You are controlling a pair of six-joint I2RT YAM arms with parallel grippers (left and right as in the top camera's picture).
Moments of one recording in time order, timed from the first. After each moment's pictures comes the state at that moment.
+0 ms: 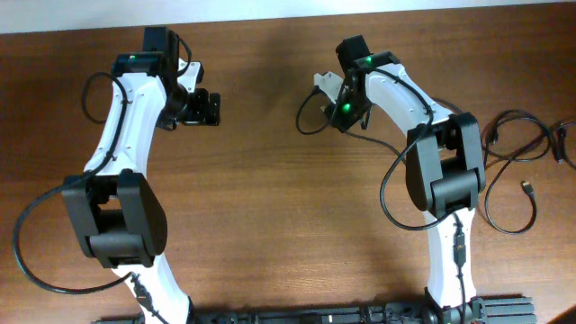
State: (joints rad) left arm -0.03 2.02 1.75 -1.12 0.10 0.04; right arm 0.26 2.32 1.83 -0.94 -0.20 -0.43
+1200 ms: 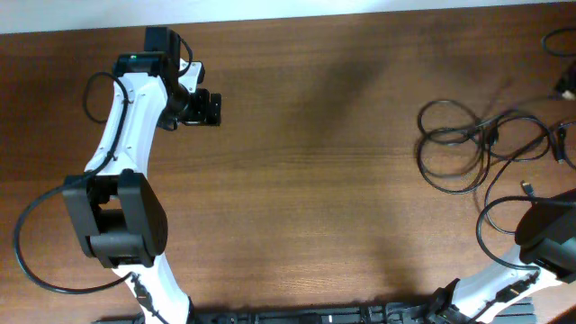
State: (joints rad) left arm -0.04 2.02 1.75 -1.12 0.10 0.04; right arm -0.58 1.92 1.99 -1.17 0.10 0.07
